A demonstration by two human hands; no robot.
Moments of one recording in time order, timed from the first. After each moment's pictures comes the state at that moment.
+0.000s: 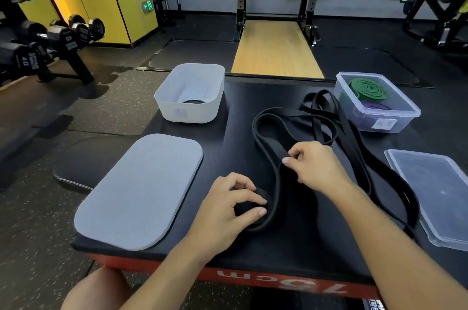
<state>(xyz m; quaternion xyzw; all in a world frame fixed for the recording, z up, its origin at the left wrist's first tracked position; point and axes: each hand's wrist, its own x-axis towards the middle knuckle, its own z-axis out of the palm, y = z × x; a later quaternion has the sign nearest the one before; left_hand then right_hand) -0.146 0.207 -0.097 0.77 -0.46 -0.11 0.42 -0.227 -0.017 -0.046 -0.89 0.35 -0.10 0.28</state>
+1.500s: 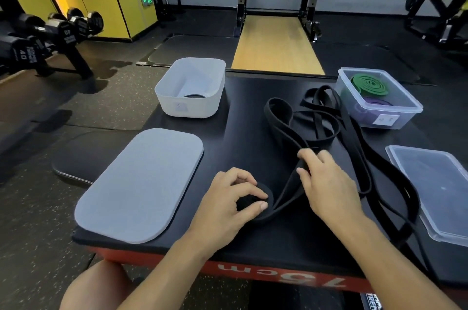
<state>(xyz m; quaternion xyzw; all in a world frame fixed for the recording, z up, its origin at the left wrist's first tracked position) -0.149 0.210 -0.096 0.78 -0.46 -0.11 0.41 -0.270 0.008 -0.077 -0.93 0.33 -0.15 0.07</state>
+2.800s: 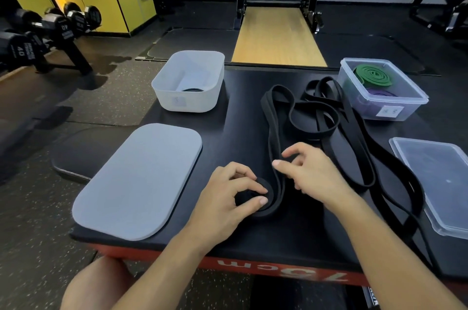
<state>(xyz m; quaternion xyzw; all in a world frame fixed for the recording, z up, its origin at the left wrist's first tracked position) -0.146 0.209 -0.098 0.78 -0.46 -0.11 0.41 -0.246 0.013 -0.059 -0.82 0.35 -0.10 0.44</state>
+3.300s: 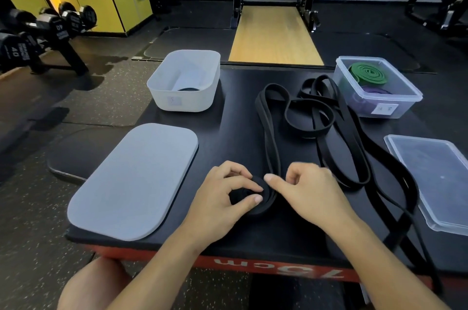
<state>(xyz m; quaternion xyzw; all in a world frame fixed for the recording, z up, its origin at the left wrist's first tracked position) -0.147 0.208 -0.096 0.78 -0.45 -0.12 0.43 -0.272 0.041 -0.058 -0.87 0.36 -0.10 0.31</state>
